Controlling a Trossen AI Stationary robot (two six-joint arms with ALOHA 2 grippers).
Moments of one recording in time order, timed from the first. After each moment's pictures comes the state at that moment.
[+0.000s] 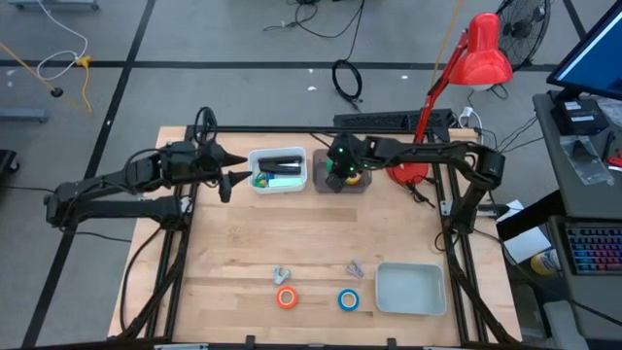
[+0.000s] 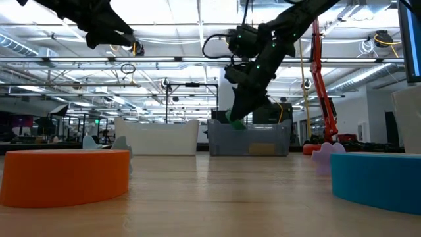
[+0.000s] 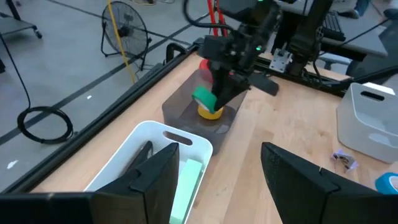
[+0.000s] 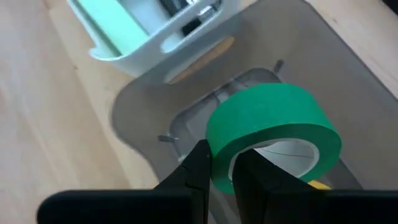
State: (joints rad) left arm 0.28 0.66 0.71 -0.39 -0.05 -0.15; right arm -0.38 1.74 1.19 -0.41 -0.05 0.23
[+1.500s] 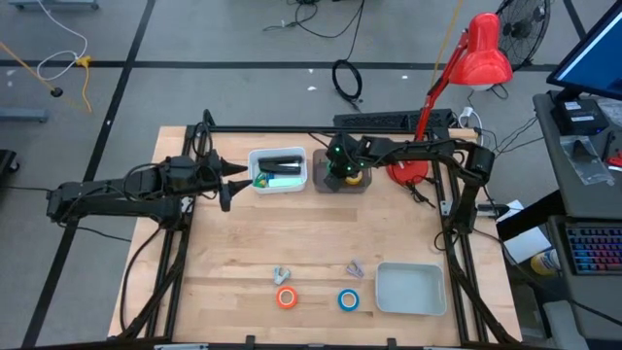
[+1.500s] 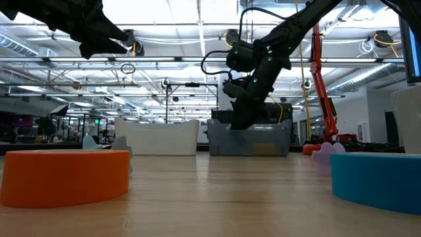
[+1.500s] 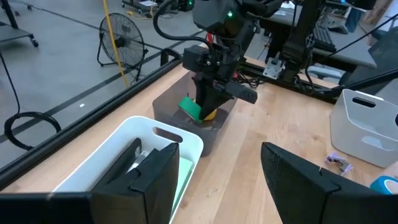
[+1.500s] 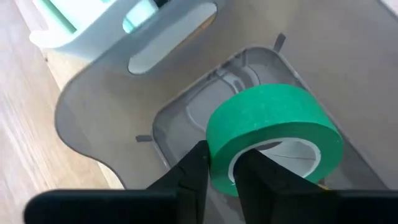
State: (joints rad) left arm 0.16 0.56 0.53 -0.24 -0.16 -0.21; right arm -0.42 1.83 1.19 -0.38 -0.11 0.25
